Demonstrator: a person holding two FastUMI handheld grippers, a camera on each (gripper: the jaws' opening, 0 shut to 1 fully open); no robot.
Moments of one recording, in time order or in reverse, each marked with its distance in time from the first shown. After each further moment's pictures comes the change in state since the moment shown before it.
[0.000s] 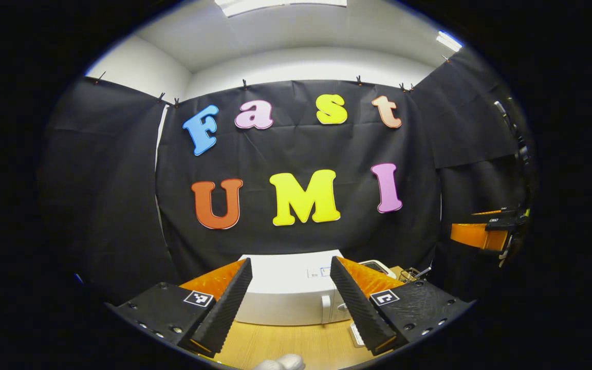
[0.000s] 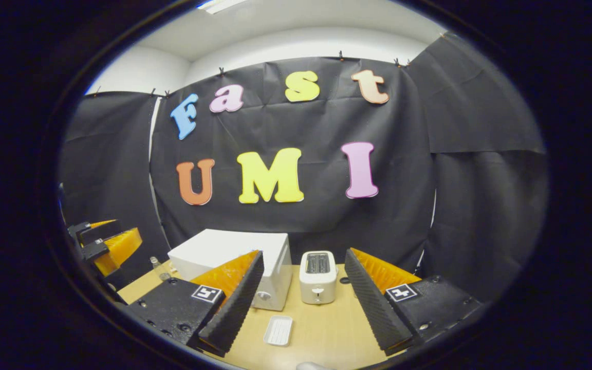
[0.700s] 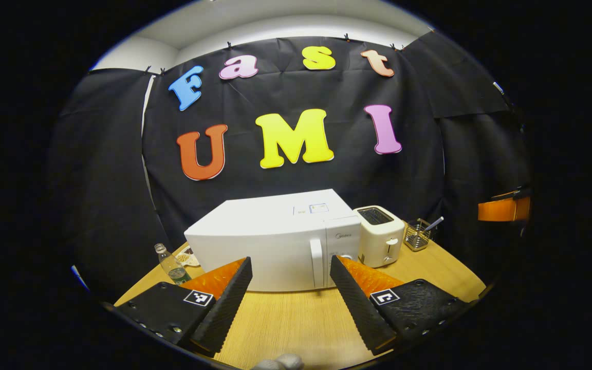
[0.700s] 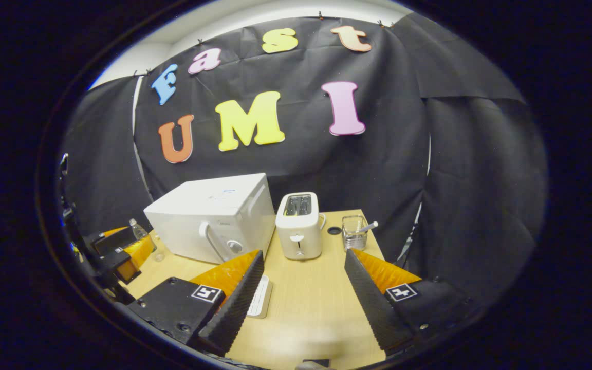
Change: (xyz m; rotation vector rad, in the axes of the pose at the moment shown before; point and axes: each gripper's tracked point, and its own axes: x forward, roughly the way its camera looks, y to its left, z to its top) left arm 0.019 -0.060 -0.147 0.037 0.205 -0.019; right arm 0.022 -0.060 -0.137 0.030 0.232 0.002
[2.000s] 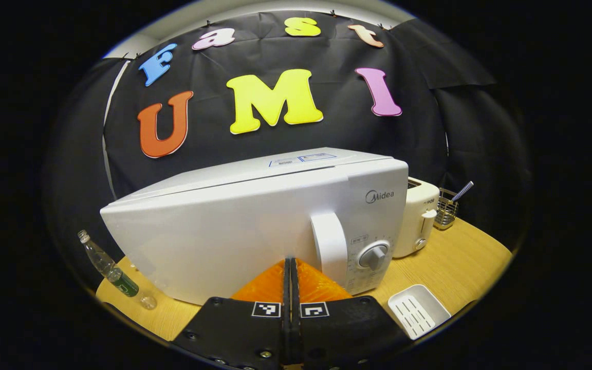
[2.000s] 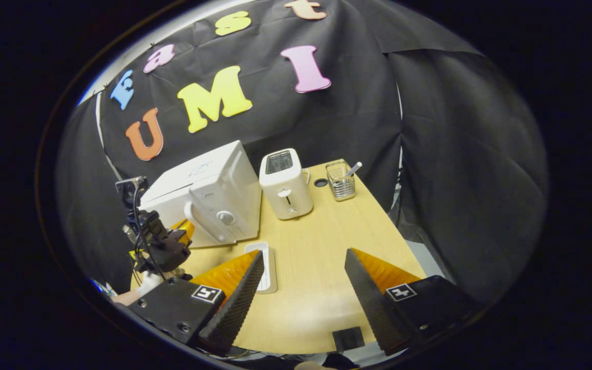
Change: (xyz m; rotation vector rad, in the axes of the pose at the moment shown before) left arm 0.183 -0.014 -0.124 0.040 0.095 -0.106; right arm -0.017 0.010 -0.090 0.254 0.271 -0.101
